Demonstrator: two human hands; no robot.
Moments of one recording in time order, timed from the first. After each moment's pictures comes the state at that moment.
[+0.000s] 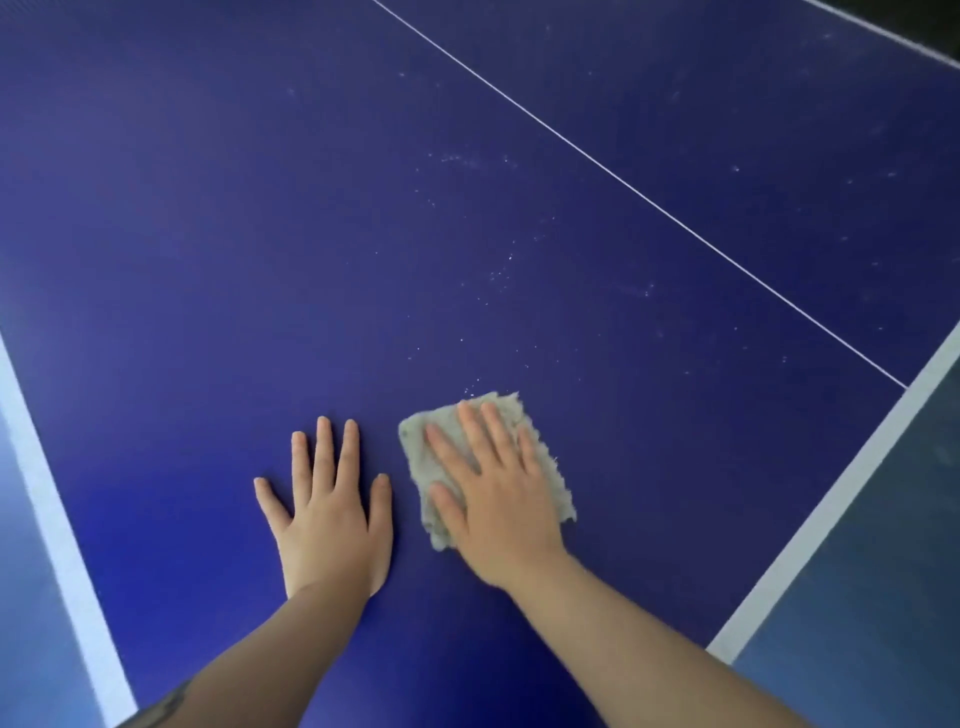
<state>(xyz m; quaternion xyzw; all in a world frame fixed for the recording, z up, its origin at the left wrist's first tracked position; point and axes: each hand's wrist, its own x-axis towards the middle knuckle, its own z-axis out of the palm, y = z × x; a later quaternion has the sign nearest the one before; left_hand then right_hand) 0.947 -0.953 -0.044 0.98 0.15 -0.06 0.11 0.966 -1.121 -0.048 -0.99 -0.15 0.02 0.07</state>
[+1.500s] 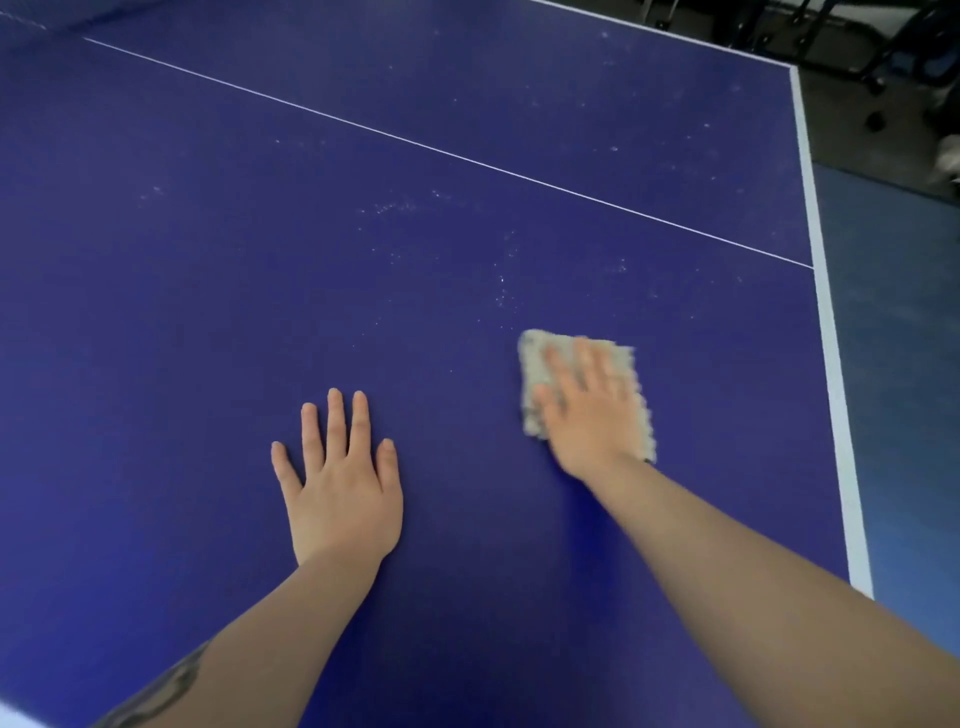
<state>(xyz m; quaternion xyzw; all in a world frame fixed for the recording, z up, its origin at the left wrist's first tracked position) 1.109 -0.825 -0.053 0.99 -0.12 -0.06 0.10 1.057 -1.068 -0.040 -0.96 0.28 0.10 0.04</state>
